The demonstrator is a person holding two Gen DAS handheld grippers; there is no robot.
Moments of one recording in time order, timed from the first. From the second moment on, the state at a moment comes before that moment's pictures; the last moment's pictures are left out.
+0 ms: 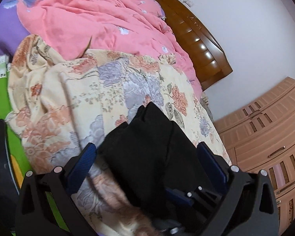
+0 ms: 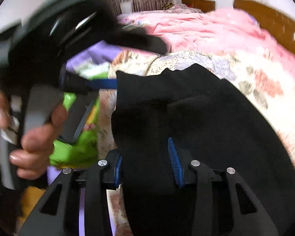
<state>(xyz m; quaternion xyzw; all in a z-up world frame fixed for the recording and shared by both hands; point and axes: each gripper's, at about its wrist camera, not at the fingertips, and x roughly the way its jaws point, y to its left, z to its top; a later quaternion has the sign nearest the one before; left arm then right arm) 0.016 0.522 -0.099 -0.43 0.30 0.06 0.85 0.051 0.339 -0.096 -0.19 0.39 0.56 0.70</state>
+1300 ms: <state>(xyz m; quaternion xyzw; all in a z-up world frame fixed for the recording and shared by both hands) 0.046 0.492 -0.072 -0.40 0.30 0.00 0.86 0.121 0.253 -0.101 0.14 0.47 0.62 0.62</state>
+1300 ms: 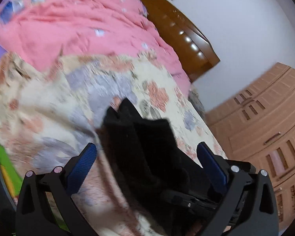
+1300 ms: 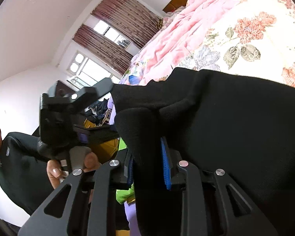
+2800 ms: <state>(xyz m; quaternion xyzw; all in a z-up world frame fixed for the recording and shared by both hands) 0.049 0.218 0.030 -0.15 0.25 0.03 0.96 0.114 -0.004 -0.029 -0.02 0.42 0.43 0.80</state>
